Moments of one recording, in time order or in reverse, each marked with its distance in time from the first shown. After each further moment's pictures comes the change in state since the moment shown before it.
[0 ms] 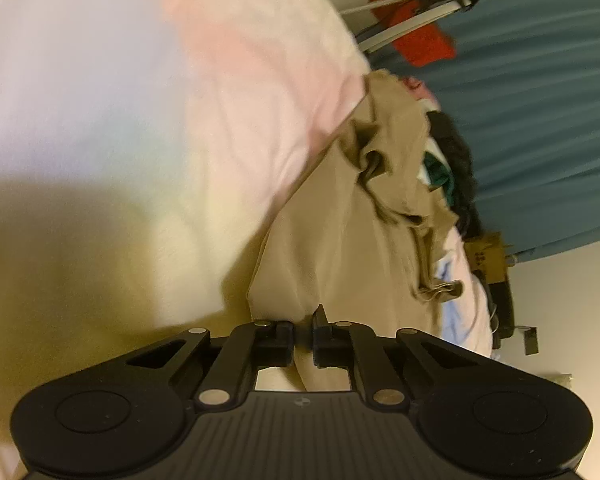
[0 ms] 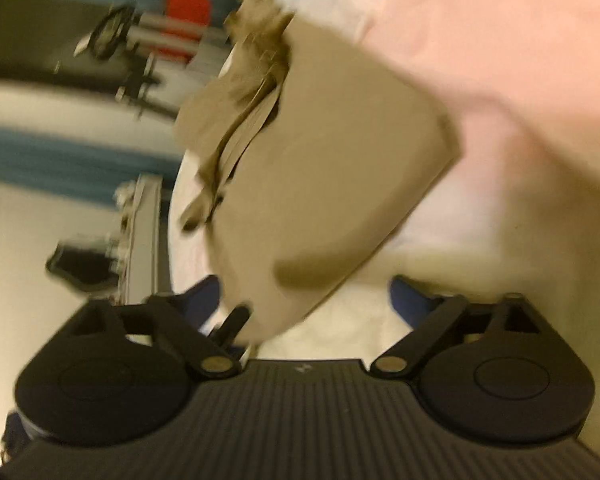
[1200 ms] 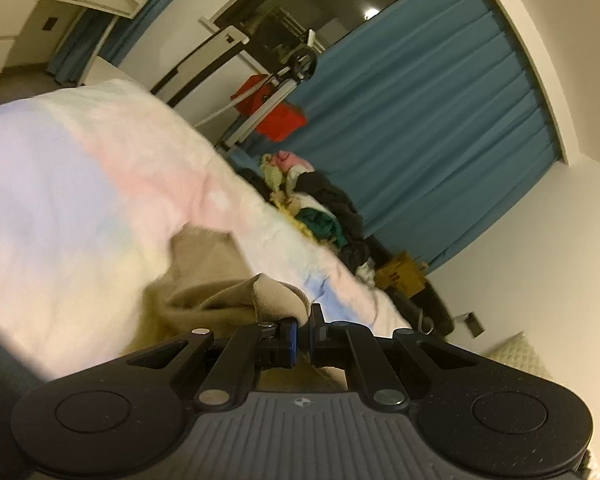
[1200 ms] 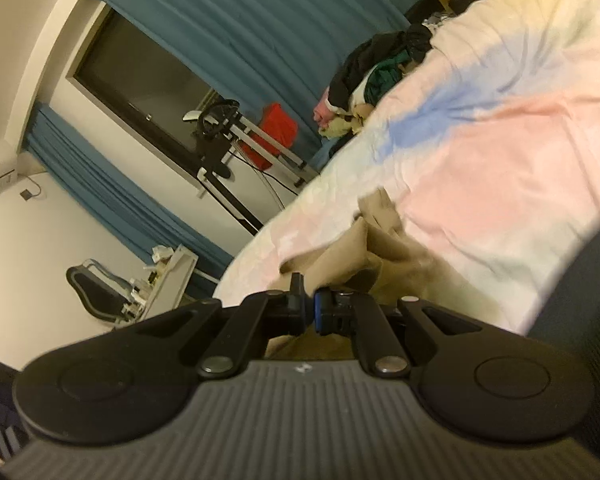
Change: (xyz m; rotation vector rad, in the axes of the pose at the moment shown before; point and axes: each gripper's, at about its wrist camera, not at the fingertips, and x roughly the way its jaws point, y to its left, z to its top) left arm -0.212 -0.057 -0.118 0.299 -0.276 -0.217; right arm -0.197 0.048 -0.091 -0.337 -0.399 0.082
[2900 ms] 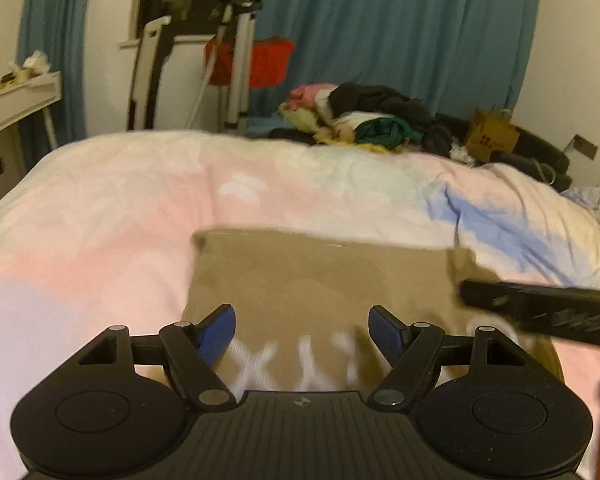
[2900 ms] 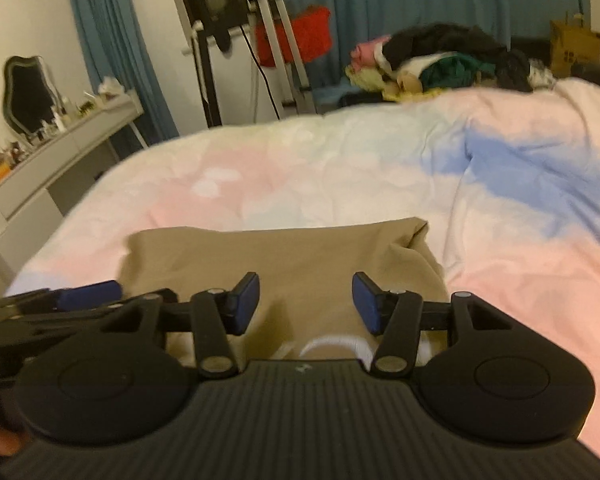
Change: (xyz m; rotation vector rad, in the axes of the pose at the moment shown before) left arm 0.237 0.020 -0.001 0.602 0.202 0.345; right arm 0.228 0.019 0.010 -0.628 0.233 -0.178
